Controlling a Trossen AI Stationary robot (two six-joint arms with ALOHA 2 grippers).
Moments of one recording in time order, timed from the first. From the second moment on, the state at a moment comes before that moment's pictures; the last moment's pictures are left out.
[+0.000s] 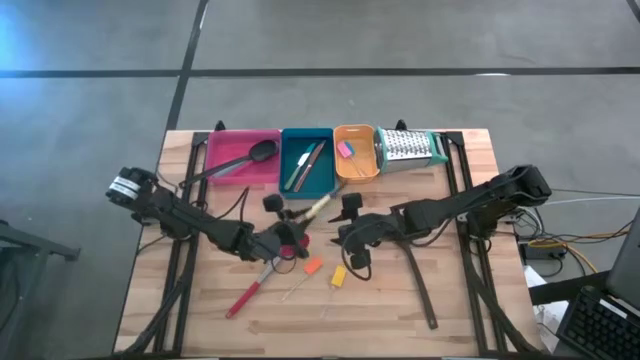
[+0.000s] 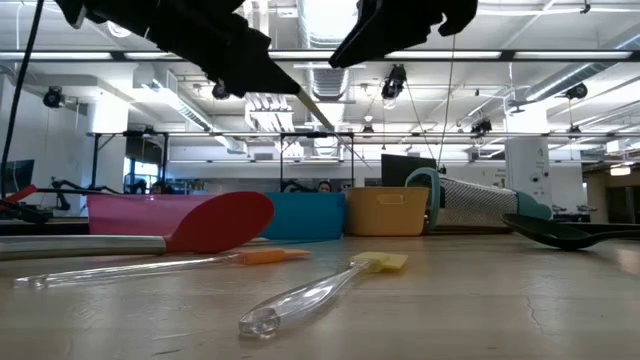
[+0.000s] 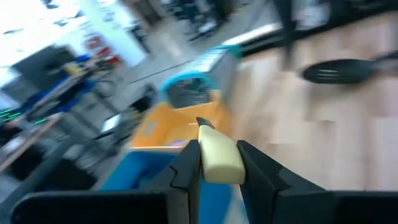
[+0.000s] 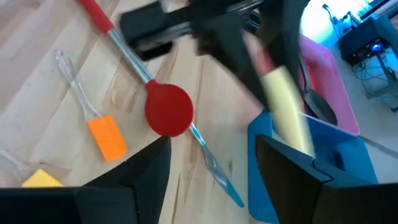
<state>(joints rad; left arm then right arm) -0.35 1.50 0.78 0.39 -1.00 0.22 0.25 1.57 1.16 -0.25 0.35 -0.23</state>
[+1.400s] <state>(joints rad) 0.26 1.45 0.64 0.35 -0.51 -0.10 0.25 1.56 1.16 -0.36 0.45 -0.16</state>
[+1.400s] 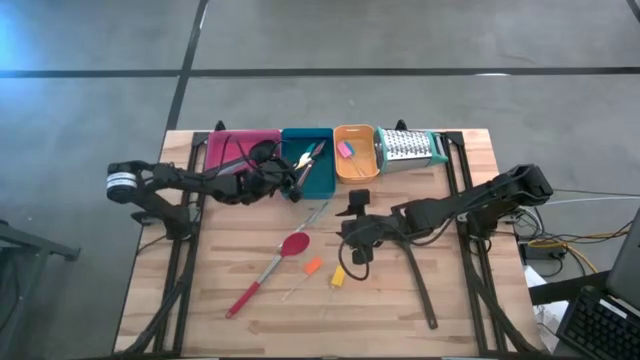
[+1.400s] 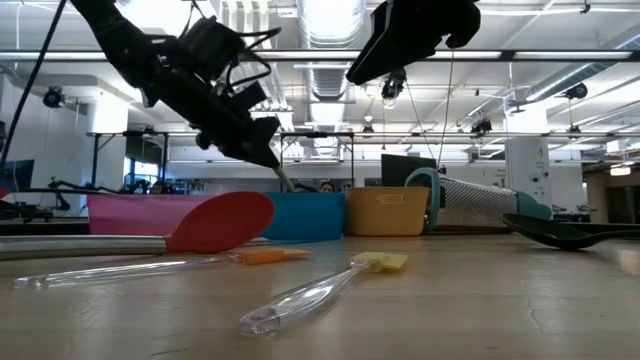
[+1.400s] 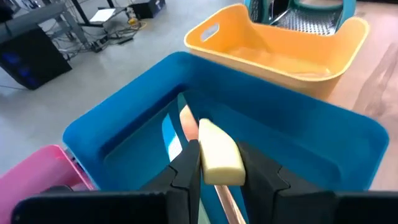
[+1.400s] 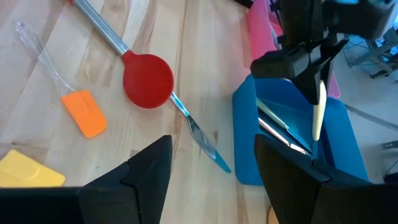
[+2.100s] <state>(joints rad) 0.36 1.55 0.96 -0.33 -0.23 -0.26 0.25 1.56 1.16 -0.36 0.45 -0.15</state>
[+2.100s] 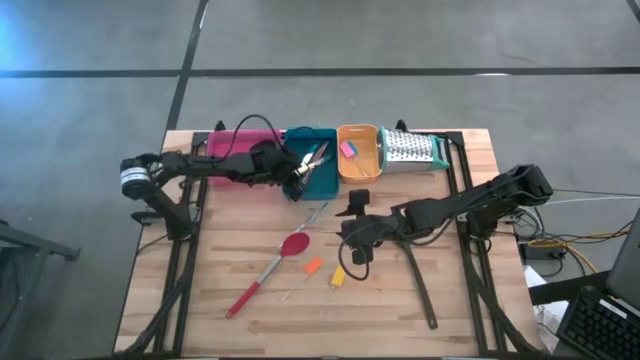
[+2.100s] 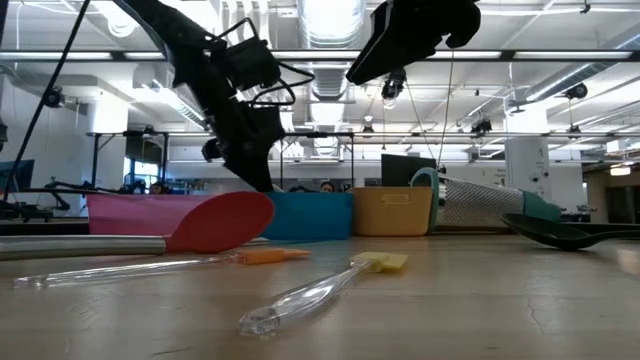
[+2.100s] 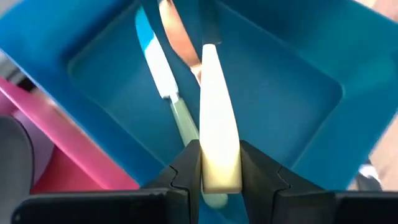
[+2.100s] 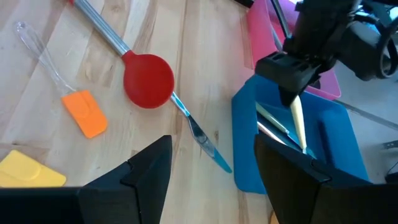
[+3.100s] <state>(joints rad) 0.43 1.62 1.01 -0.43 -0.07 -0.26 0.25 1.56 1.16 -0.35 0.45 -0.16</state>
